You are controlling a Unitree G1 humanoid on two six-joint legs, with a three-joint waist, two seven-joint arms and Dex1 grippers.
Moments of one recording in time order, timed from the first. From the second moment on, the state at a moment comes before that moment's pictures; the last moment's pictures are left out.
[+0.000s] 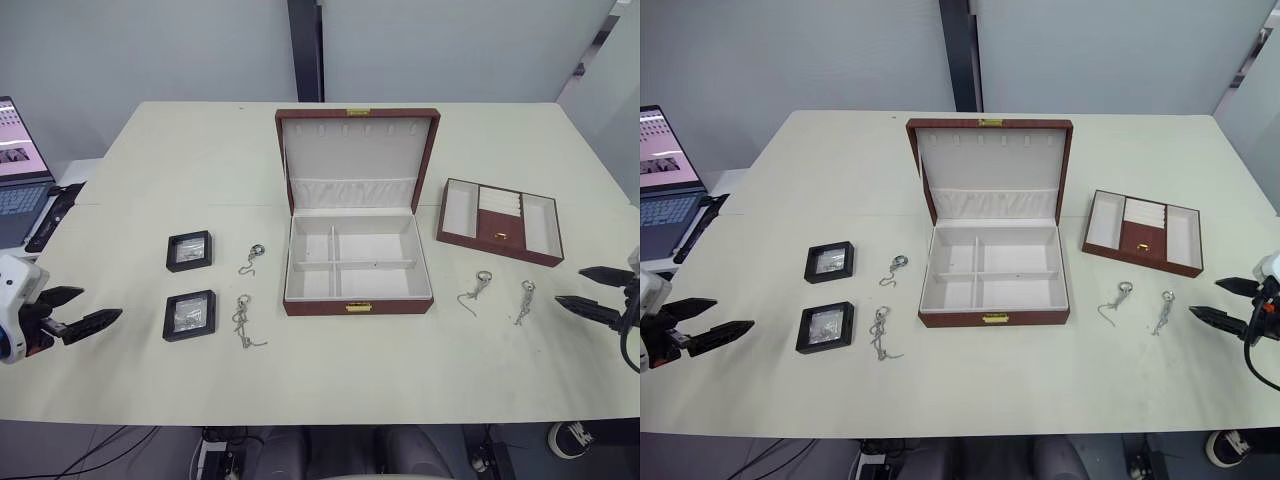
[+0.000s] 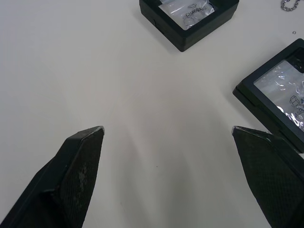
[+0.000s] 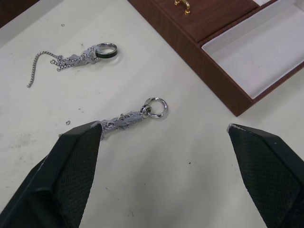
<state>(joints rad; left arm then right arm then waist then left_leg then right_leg) 0.06 1.07 0.51 0.31 -0.38 0.37 -1.09 -0.12 -1.06 -0.35 0.42 0.33 0.23 1.24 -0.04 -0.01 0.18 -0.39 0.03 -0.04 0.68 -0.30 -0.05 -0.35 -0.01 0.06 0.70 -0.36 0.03</state>
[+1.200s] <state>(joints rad) -0.09 1.21 0.11 0.04 -0.27 0.25 -1.43 -0.09 -0.88 -0.13 -0.64 0.70 0.56 1.08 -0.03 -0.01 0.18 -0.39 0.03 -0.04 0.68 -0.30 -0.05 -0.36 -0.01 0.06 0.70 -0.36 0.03</state>
